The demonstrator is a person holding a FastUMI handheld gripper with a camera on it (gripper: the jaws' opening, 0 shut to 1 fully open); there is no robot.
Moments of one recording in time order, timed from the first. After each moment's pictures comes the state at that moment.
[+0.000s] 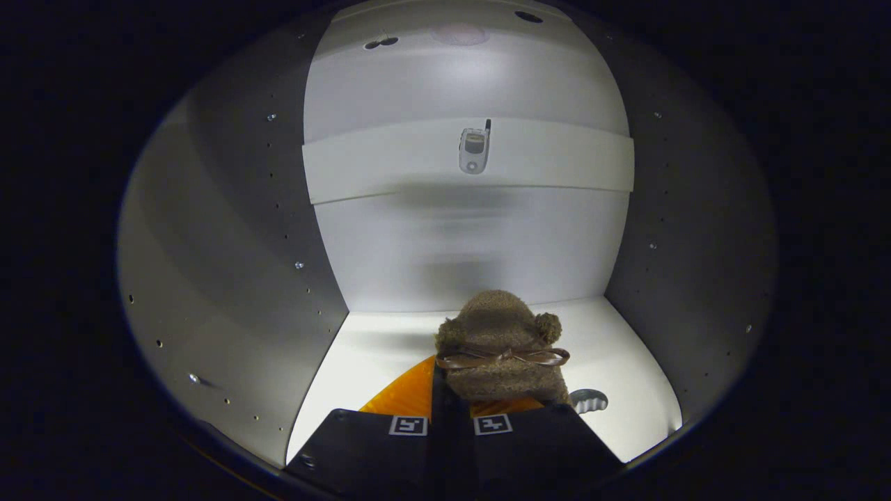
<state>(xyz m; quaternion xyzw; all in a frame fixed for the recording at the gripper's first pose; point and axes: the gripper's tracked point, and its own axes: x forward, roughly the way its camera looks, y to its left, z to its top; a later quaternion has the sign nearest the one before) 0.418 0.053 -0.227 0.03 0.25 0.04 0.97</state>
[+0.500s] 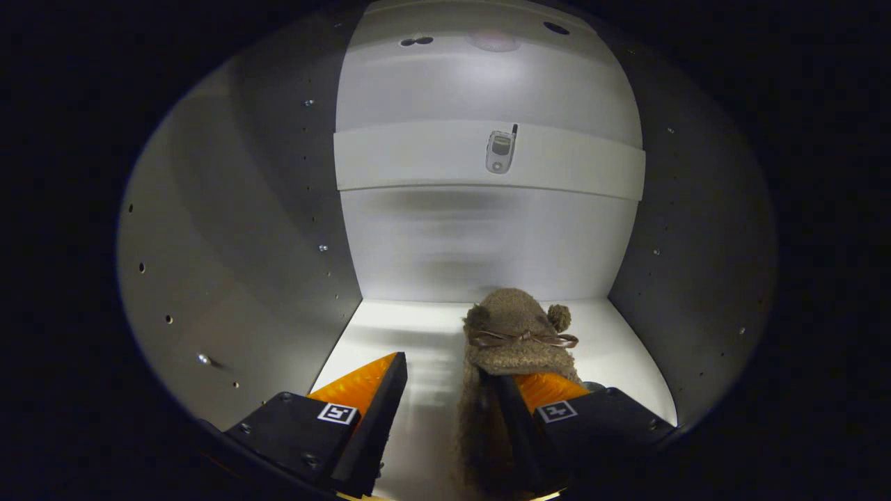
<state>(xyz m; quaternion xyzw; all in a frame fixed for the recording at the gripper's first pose) 0.393 0.065 -0.219 0.00 0.24 0.06 0.97</state>
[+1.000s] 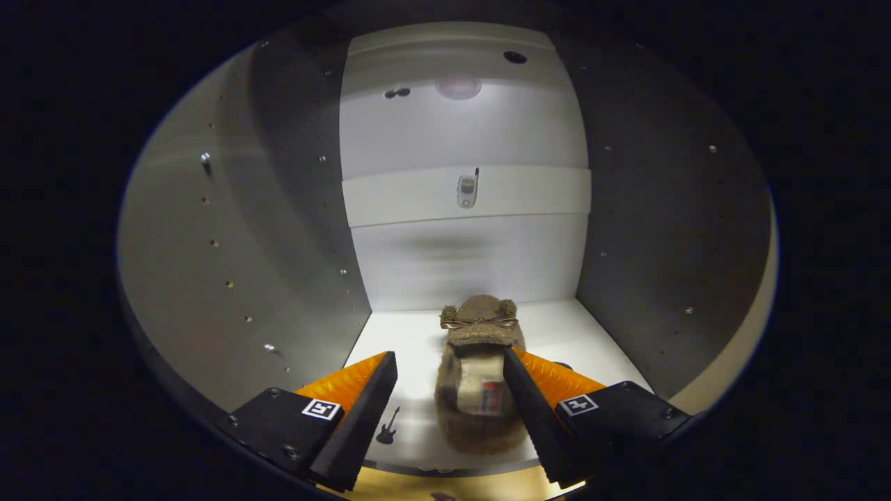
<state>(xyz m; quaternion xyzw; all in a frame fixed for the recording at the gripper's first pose) 0.325 0.040 -0.163 0.04 0.19 0.04 0.98</state>
